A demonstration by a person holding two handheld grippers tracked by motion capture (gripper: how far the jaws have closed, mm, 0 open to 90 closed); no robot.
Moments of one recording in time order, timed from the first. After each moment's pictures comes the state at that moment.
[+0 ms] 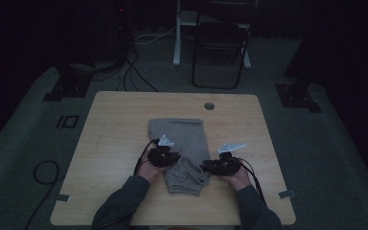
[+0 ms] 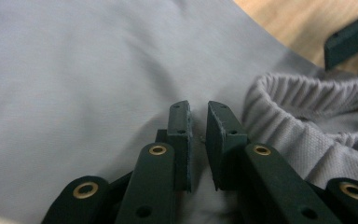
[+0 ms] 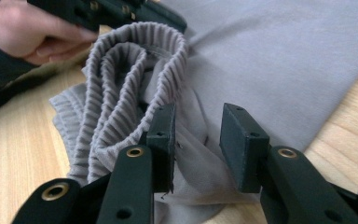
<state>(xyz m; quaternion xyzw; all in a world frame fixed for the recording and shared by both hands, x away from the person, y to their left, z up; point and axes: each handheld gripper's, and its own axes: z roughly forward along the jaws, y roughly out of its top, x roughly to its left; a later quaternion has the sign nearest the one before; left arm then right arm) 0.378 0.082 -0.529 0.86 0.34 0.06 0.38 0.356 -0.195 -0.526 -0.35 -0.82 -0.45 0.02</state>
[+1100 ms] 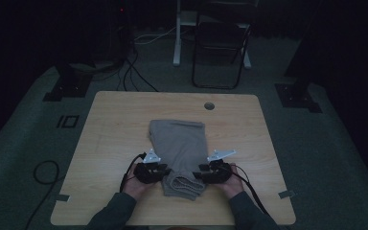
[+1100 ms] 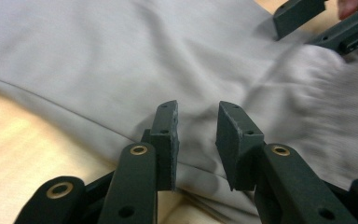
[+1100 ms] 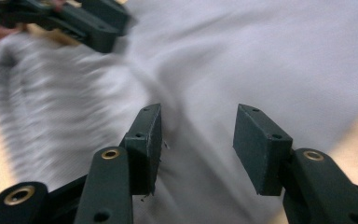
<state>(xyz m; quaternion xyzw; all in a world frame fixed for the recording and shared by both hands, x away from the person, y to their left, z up) 0.334 0.127 -0.528 0.84 0.35 0.09 0.40 0.338 -0.165 -0.531 -0.35 -0.84 -0.42 -0.04</state>
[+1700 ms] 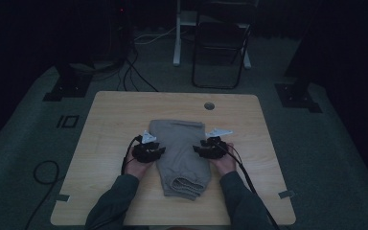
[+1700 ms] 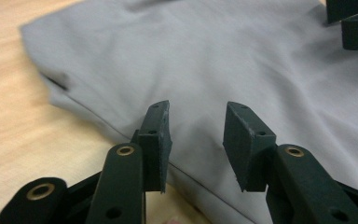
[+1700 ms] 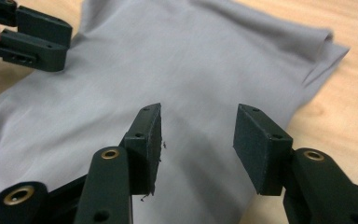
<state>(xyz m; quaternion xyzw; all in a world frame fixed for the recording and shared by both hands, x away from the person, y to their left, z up) 0.397 0.137 -0.528 0.80 0.43 0.16 0.39 0.413 -0.154 -0.523 -0.40 -0.81 -0.42 -0.12</state>
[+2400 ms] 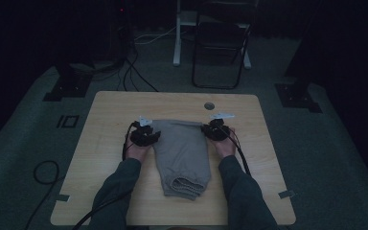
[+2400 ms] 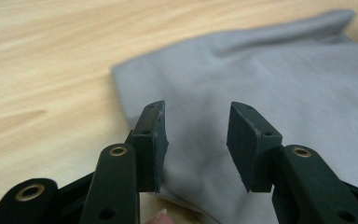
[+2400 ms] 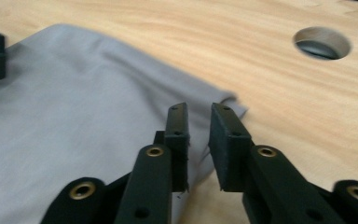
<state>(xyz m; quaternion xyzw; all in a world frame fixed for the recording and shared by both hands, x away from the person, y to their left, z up) 0.453 0.149 -0.521 0.76 0.49 0.20 0.37 0.474 -0.165 -0.511 -0.46 -0.77 -0.40 -0.17</state>
